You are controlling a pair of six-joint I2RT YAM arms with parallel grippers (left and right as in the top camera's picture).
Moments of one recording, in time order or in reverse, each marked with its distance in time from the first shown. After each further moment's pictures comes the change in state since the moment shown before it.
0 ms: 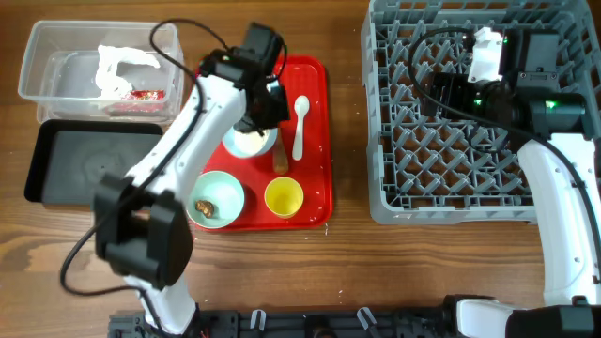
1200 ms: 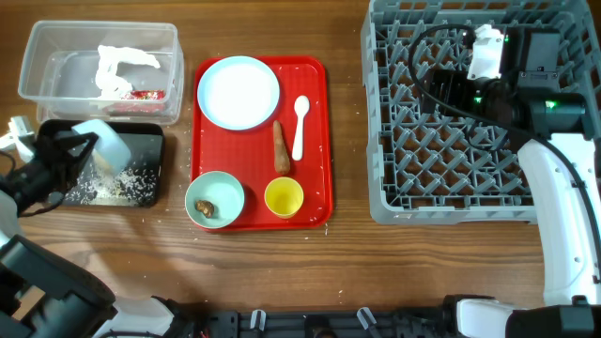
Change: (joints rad) left arm 1.258 -0.231 -0.513 0.267 1.115 0.509; right arm 0.000 0.000 0.000 0.026 -0.034 0.019
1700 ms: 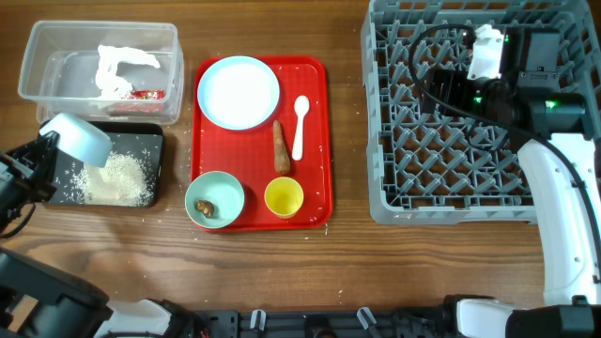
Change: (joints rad) left arm 0.156 0.000 0.000 0.007 0.329 -0.270; right arm 0.000 0.000 0.000 -0.002 0.000 0.000
